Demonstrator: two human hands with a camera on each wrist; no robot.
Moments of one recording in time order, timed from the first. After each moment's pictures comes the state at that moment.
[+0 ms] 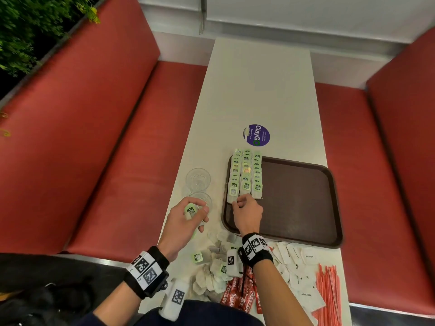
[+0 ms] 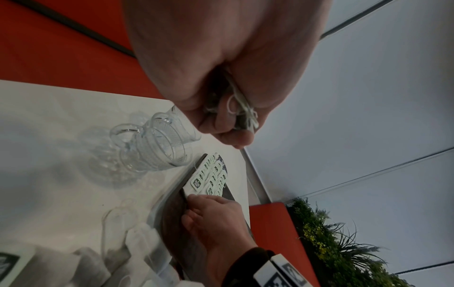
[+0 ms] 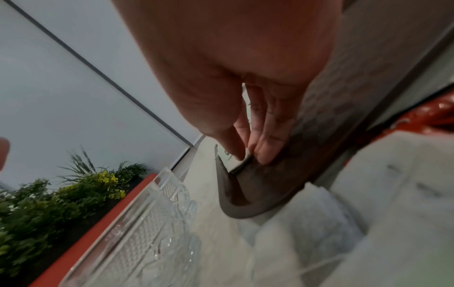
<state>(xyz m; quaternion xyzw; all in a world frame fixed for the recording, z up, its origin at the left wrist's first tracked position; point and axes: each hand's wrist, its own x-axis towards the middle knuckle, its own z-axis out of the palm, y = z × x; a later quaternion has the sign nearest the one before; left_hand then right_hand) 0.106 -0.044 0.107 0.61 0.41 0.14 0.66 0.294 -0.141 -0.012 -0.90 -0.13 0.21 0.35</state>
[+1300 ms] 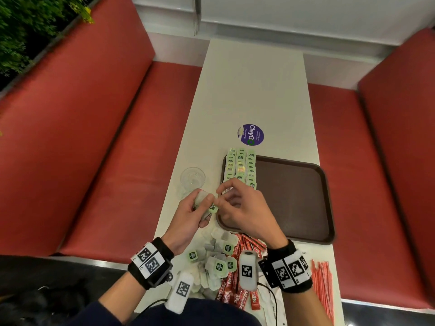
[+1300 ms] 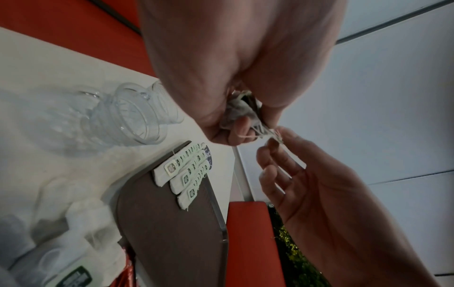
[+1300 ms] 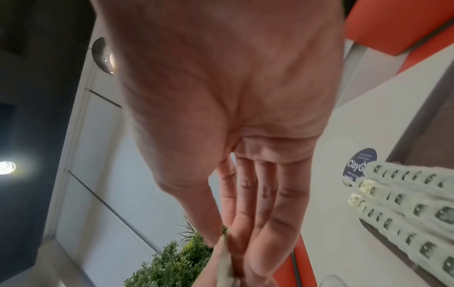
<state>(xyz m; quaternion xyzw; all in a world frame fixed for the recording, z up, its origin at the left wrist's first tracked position) 0.134 -0.057 0.122 0.54 0.31 0.16 0.76 0.280 -0.173 0.179 -0.74 -0.37 0.36 0.44</state>
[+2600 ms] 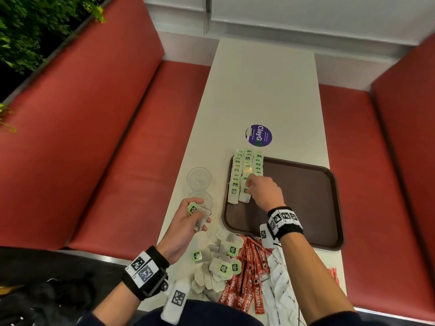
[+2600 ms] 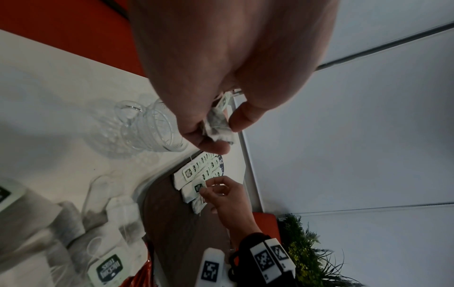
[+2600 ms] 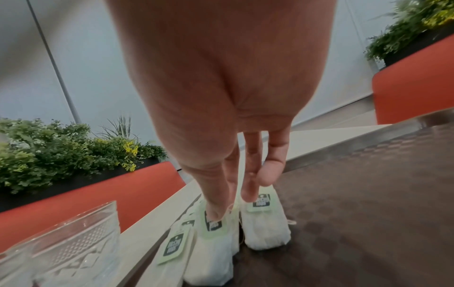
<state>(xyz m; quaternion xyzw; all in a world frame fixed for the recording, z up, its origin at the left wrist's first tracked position) 0.108 -0.052 0.096 0.47 0.42 0.13 0.77 0.387 -0.135 0.040 -0.89 -0.40 0.21 0.08</state>
